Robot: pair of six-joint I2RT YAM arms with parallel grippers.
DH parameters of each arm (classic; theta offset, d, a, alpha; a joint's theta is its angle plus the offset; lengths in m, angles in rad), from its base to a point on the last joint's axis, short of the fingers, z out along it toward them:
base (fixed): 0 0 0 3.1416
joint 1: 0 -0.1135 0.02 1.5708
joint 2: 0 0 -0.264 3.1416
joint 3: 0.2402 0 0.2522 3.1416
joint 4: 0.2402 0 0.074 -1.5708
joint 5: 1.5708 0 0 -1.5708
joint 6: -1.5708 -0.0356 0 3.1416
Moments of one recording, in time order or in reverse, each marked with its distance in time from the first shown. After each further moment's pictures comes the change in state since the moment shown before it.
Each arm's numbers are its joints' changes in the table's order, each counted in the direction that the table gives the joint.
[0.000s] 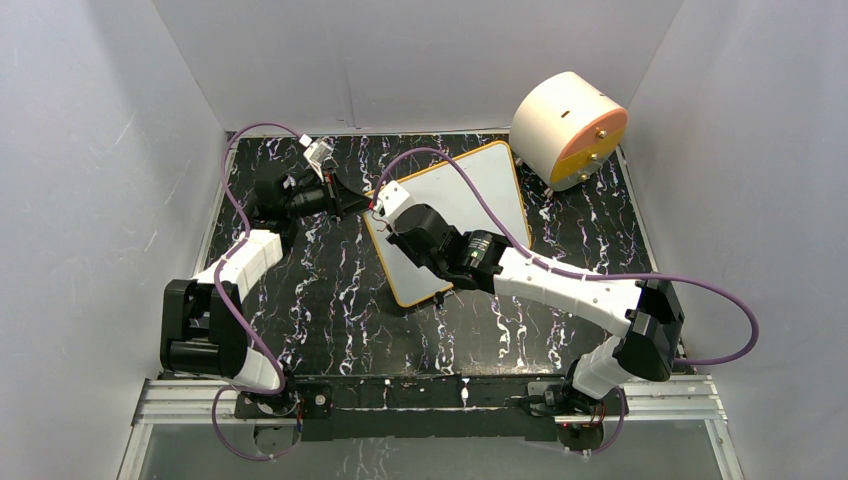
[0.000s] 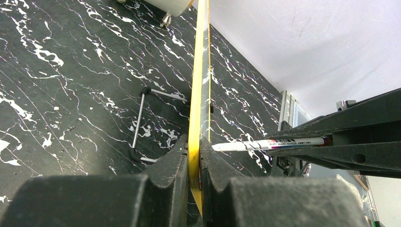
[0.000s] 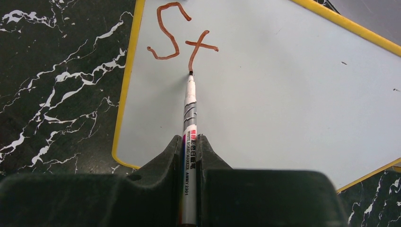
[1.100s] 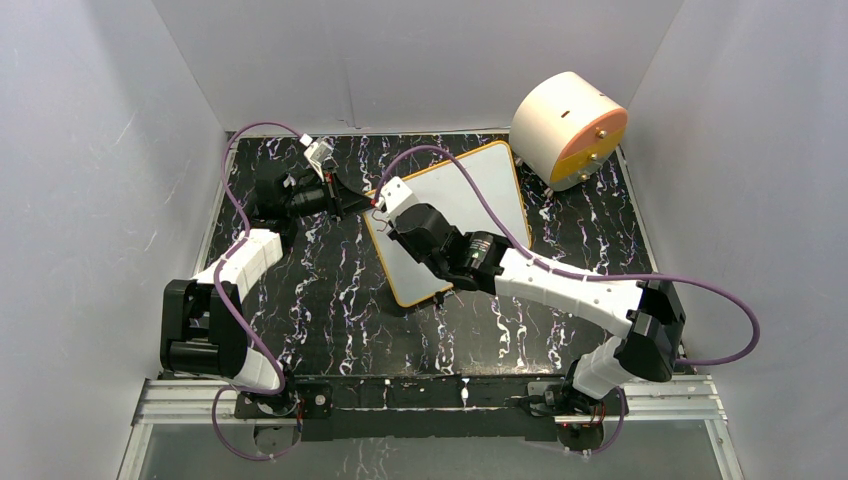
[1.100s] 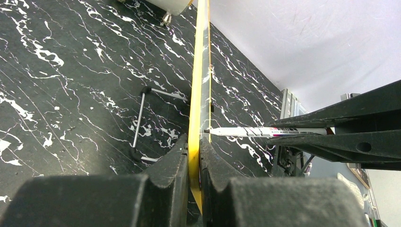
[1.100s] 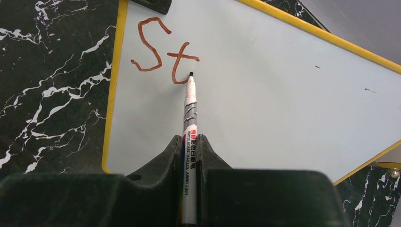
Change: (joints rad) left arm 0.001 0.000 0.008 0.023 -0.002 -0.018; right arm -0.002 -0.004 -0.008 -0.049 0.066 0.015
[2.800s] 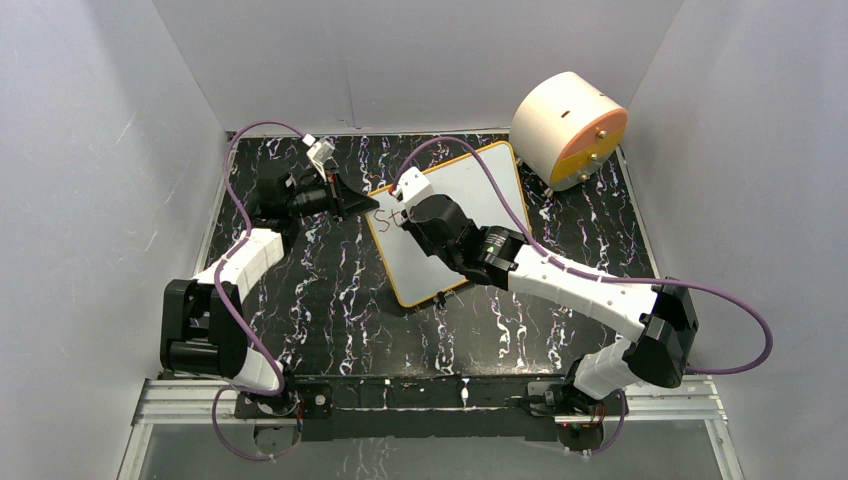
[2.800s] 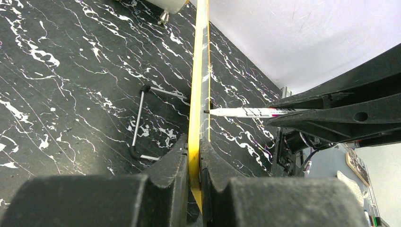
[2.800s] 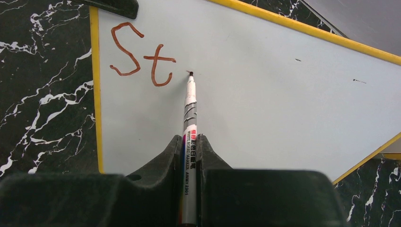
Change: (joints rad) left arm 0.013 0.000 0.006 0.013 0.000 -0.010; right arm 0.063 -0.060 -0.041 -0.014 -0.055 -0.035
